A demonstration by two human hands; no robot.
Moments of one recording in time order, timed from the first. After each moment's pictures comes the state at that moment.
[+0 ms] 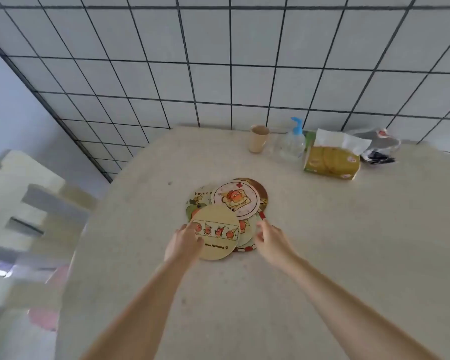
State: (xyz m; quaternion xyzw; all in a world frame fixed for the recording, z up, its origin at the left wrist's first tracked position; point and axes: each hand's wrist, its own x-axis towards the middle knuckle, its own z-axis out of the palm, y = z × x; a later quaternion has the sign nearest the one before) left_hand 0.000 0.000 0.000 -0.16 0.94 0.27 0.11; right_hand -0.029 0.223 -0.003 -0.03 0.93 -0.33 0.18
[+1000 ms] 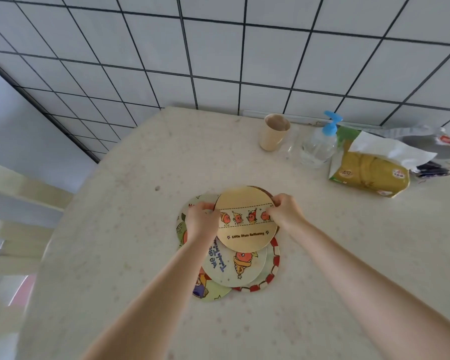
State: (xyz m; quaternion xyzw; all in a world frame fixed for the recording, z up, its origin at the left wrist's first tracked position) left_hand -0.151 0.028 -0.028 -0.37 0.76 0.53 0.06; right_hand -0.207 0.206 -0.025 0.18 0.84 -0.44 0.26
